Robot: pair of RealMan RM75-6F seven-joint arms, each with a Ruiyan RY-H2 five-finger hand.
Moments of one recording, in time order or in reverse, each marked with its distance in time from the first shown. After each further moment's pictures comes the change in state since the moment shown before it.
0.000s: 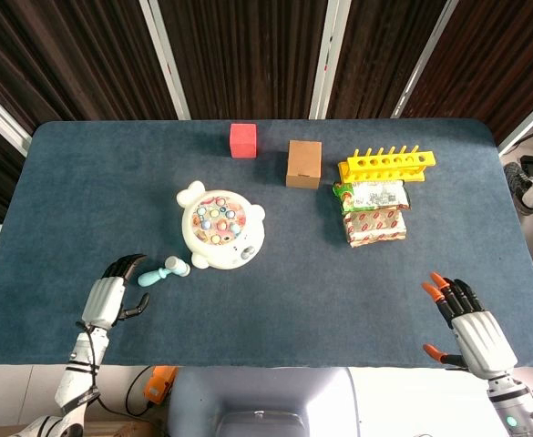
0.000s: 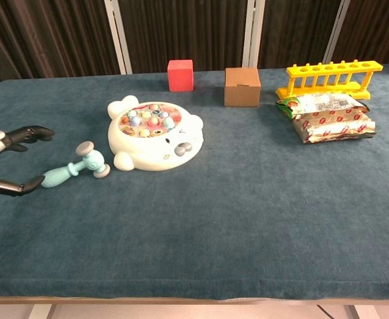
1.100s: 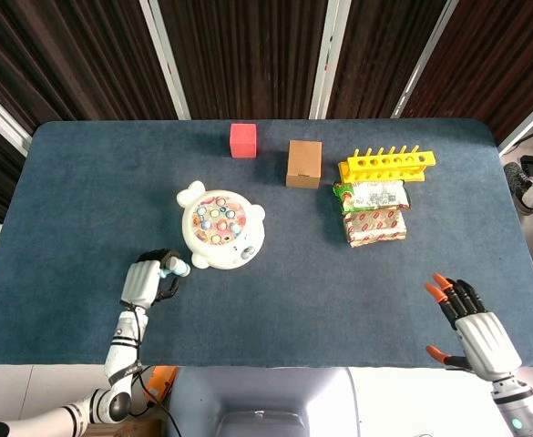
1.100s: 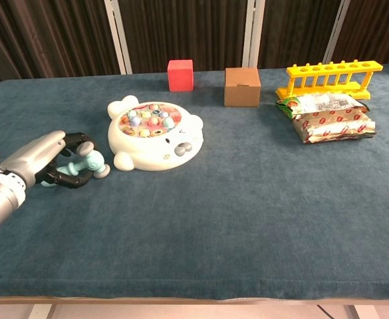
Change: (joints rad) left arm -0.148 -0.215 -0.087 0.164 -0.158 -0.074 0.207; right arm -0.003 0.018 -0.009 0.001 -0.011 0.011 0.027
